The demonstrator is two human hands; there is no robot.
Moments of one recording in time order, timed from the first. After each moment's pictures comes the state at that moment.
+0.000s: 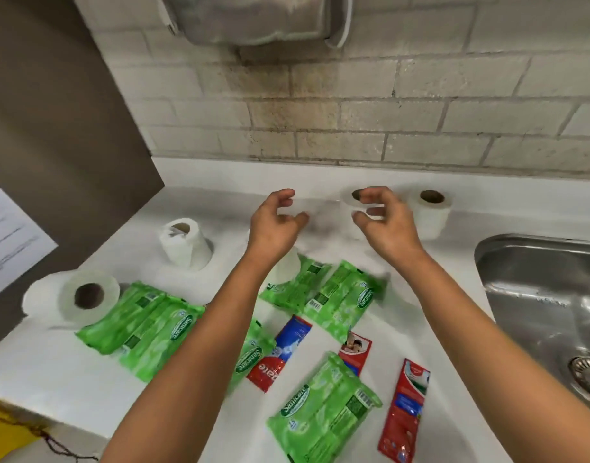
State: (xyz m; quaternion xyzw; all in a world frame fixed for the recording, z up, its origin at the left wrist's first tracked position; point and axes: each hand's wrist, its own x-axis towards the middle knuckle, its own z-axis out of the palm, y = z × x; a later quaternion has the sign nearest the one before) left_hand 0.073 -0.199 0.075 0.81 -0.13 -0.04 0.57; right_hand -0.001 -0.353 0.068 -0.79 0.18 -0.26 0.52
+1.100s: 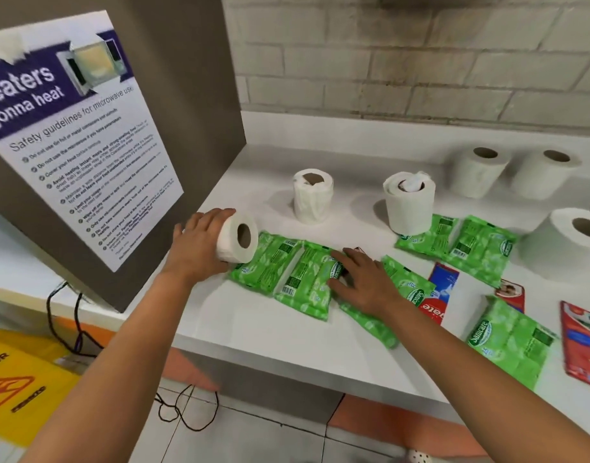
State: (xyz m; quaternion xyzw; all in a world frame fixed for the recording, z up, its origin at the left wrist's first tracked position) left_hand 0.178 0.211 -0.011 0.96 -0.26 0.04 0.08; right_hand 0.035 -0.057 -0.066 -0.97 0.09 0.05 0.22
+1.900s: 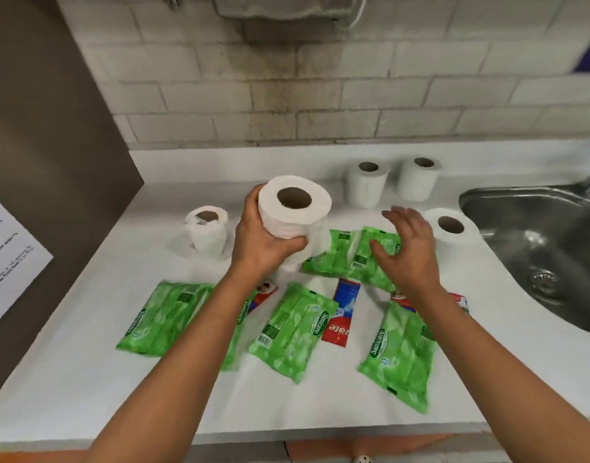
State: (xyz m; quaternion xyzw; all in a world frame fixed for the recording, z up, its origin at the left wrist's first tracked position) left_hand 0.098 -0.027 0.046 0.77 -0.28 -0.04 0.57; right_hand -0.040 -0.220 -0.003 -0.88 0.26 -0.34 0.21
